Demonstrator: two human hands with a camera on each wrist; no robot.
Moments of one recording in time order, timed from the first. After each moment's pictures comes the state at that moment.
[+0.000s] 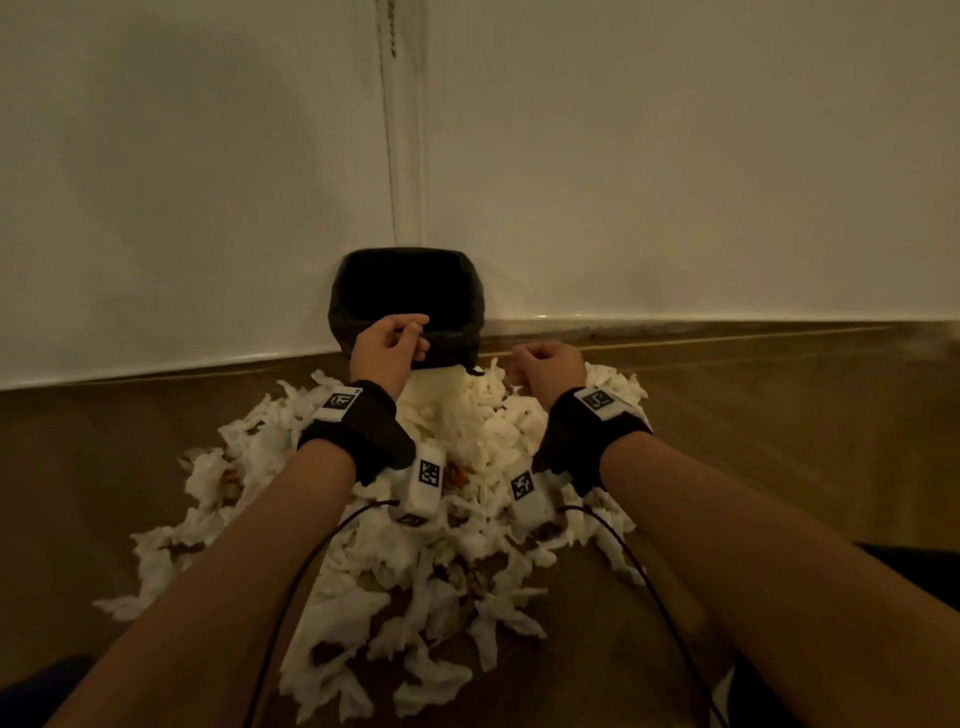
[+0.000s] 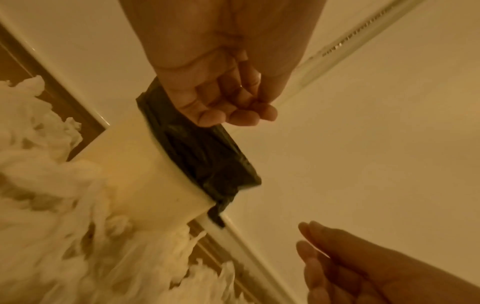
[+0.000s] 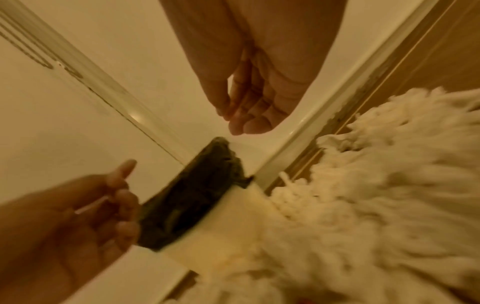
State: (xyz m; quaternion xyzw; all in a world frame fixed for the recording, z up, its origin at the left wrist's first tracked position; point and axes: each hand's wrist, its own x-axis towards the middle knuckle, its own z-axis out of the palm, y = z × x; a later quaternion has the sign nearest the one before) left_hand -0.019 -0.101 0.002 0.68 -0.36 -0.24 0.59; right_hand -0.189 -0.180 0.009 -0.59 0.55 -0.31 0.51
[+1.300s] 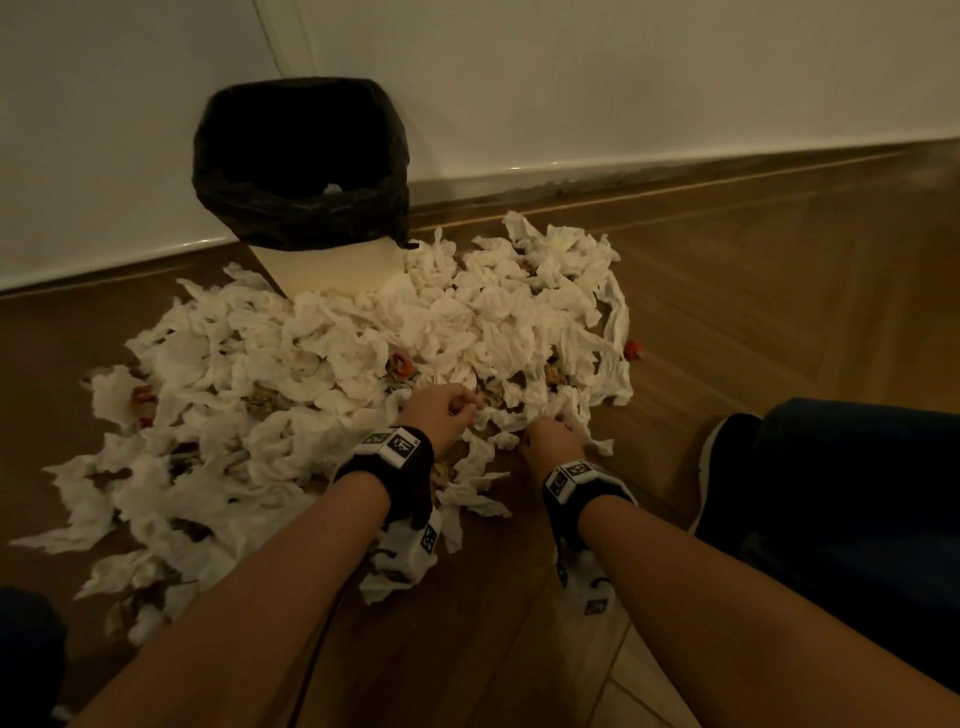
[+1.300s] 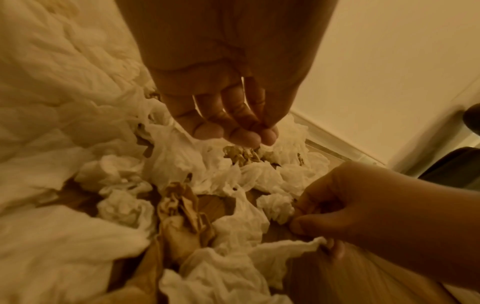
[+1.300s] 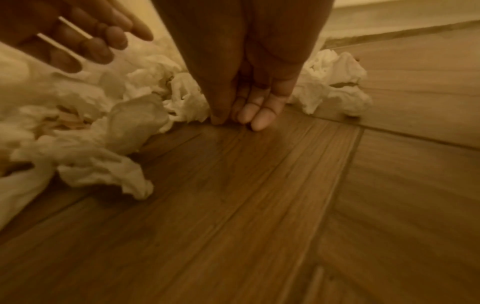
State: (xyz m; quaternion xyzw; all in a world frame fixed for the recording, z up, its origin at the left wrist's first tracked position) left_hand -0.146 -0.057 -0.140 0.72 -0.53 -0.38 0.21; right_hand -0.308 -0.100 -0.168 -0.72 0.60 0.17 0.31
